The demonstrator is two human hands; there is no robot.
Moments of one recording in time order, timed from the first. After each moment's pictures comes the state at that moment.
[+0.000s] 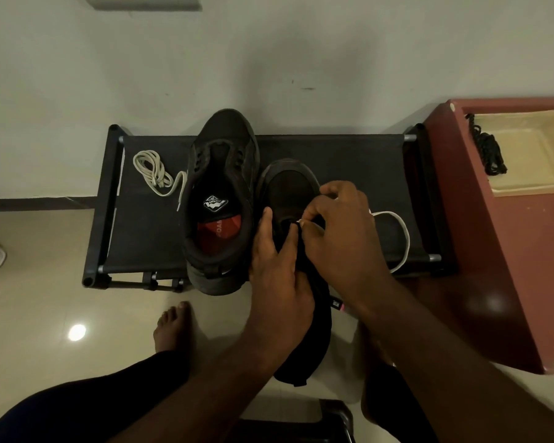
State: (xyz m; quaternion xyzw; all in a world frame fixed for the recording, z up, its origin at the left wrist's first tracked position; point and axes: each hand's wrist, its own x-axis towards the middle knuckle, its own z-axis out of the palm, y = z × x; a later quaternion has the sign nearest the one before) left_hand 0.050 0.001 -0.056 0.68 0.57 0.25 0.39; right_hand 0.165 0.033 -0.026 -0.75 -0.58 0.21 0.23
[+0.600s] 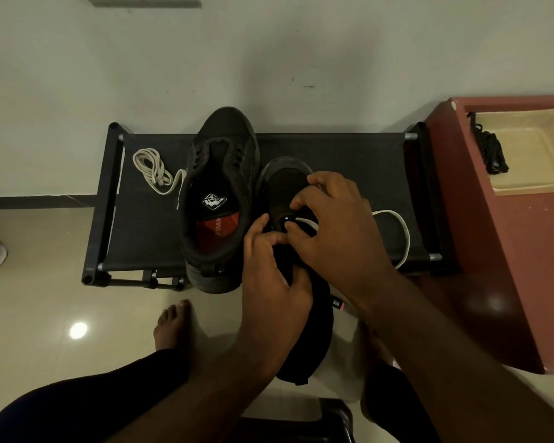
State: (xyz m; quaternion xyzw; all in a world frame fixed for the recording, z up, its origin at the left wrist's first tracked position) left_hand 0.048 -0.002 -0.044 0.59 0.59 0.36 0.42; right_hand 0.166 0.037 -0.022 -0.70 -0.66 0.17 0.23
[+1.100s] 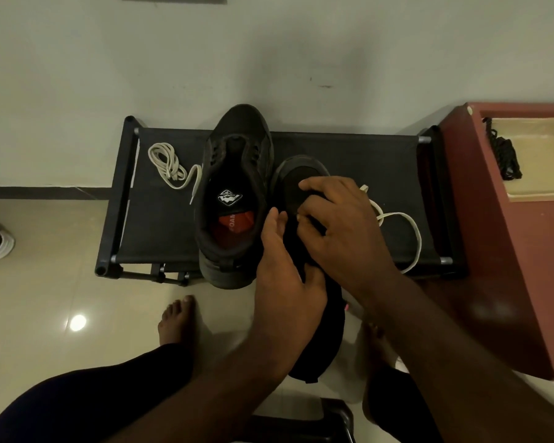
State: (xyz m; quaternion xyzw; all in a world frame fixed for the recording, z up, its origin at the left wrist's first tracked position) left_hand 0.045 -0.001 -0.039 0.56 0.60 0.32 0.48; right_hand 0.161 0.043 -0.036 -0.61 -0.73 0.10 0.29
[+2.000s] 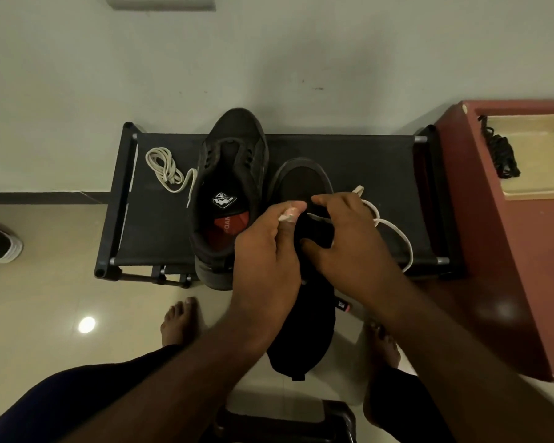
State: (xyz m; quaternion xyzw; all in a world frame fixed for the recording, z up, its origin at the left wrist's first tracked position) left_hand 0.044 0.028 -0.010 0.56 0.58 0.40 0.44; right_hand 0.171 0.025 -0.021 -0.72 -0.58 0.32 0.21
